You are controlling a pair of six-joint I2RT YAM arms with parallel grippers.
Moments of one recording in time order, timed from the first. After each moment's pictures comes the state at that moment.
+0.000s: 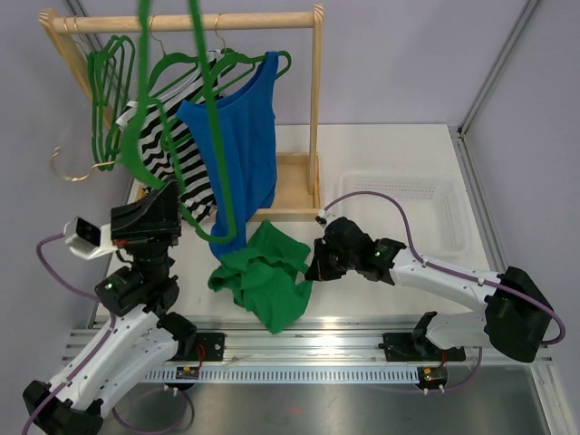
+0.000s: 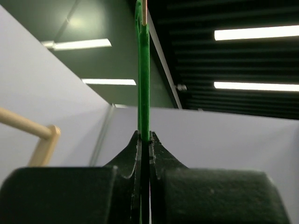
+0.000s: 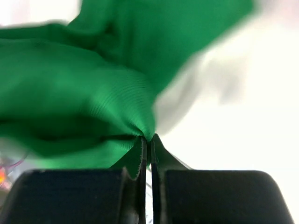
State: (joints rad) left arm -0.54 0.64 0.57 1.23 0.07 -0.76; right arm 0.90 1.29 0.79 -0.29 -0.19 0.71
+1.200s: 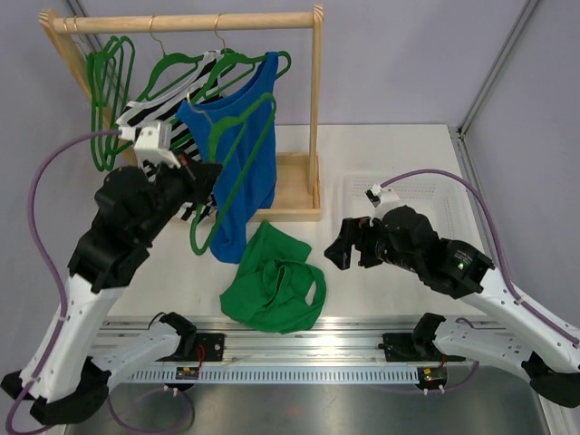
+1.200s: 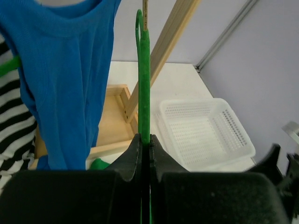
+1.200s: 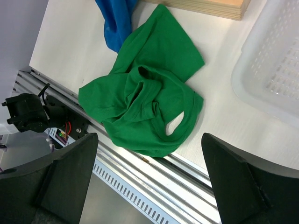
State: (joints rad) left arm -0.54 0.83 1.33 -0.57 -0.08 -0.42; right arm 0.90 0.88 1.06 -0.73 0.09 0.62
